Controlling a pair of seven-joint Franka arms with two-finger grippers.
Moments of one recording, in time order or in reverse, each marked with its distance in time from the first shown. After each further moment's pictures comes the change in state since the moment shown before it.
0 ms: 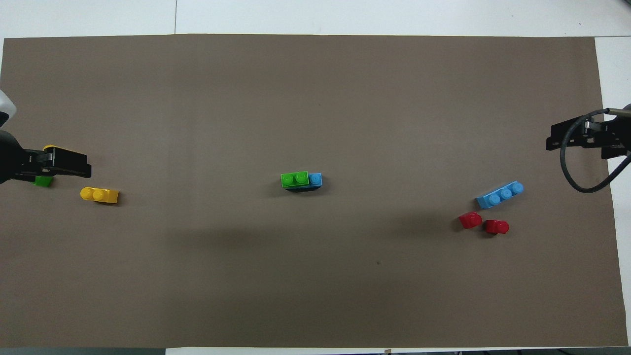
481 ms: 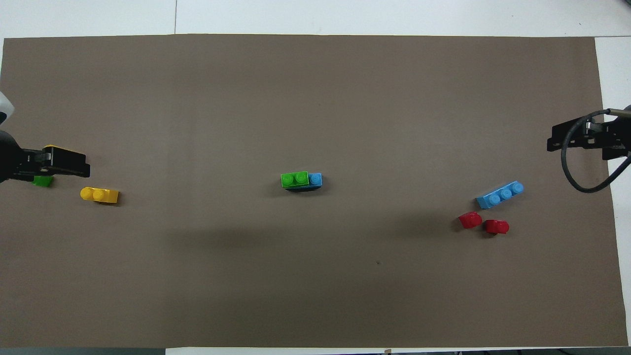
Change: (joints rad) left arm 0.000 0.000 0.002 0.002 0.001 0.000 0.000; right arm -0.003 0.000 -0.003 0.000 0.000 -0.004 -0.003
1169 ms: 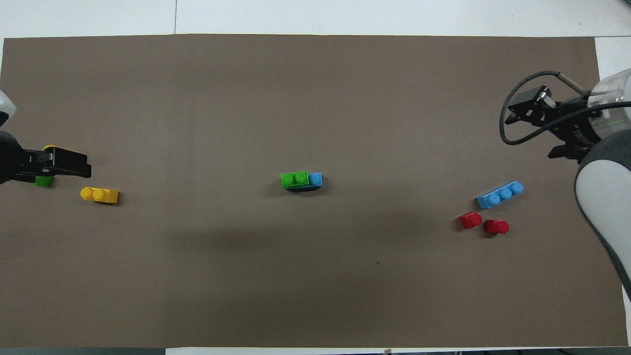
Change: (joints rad) left arm 0.000 0.000 -0.004 -0.009 -0.001 0.003 -0.039; right arm 0.118 0.020 0.009 -0.059 0.029 0.154 0.683
